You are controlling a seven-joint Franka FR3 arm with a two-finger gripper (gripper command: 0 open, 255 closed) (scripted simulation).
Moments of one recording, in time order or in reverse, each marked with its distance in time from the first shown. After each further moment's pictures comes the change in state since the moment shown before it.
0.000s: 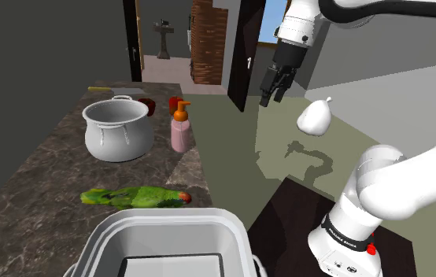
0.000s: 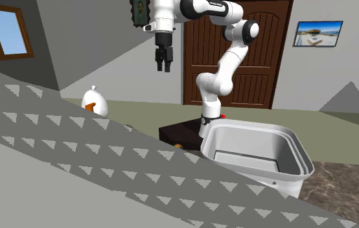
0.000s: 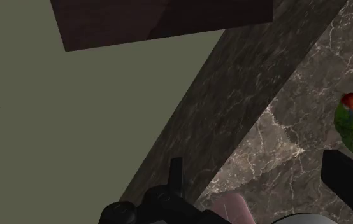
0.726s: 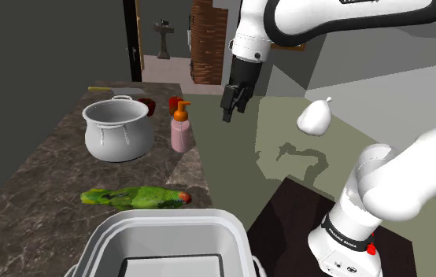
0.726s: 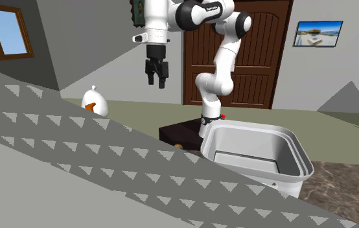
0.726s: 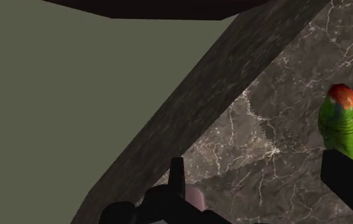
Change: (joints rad) arm 0.068 0.269 0.127 0.079 0.001 0.175 0.012
